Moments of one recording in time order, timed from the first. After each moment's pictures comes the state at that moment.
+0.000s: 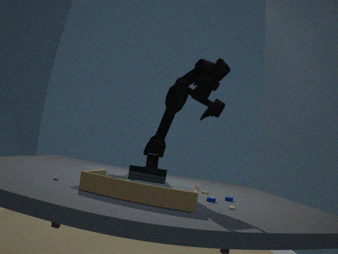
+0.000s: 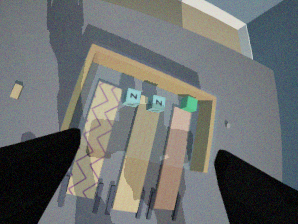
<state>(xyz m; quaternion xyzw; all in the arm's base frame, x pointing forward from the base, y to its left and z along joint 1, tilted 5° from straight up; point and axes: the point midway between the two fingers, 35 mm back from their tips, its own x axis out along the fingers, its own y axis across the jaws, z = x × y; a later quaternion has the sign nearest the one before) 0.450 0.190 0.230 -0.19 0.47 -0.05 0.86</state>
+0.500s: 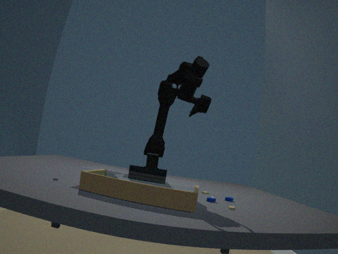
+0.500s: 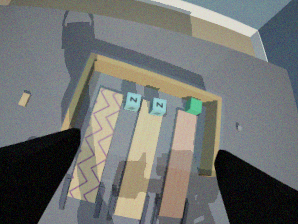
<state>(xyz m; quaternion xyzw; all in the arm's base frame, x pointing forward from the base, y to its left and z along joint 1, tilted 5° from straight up) 0.434 0.147 0.233 -0.12 0.44 -0.01 0.89</state>
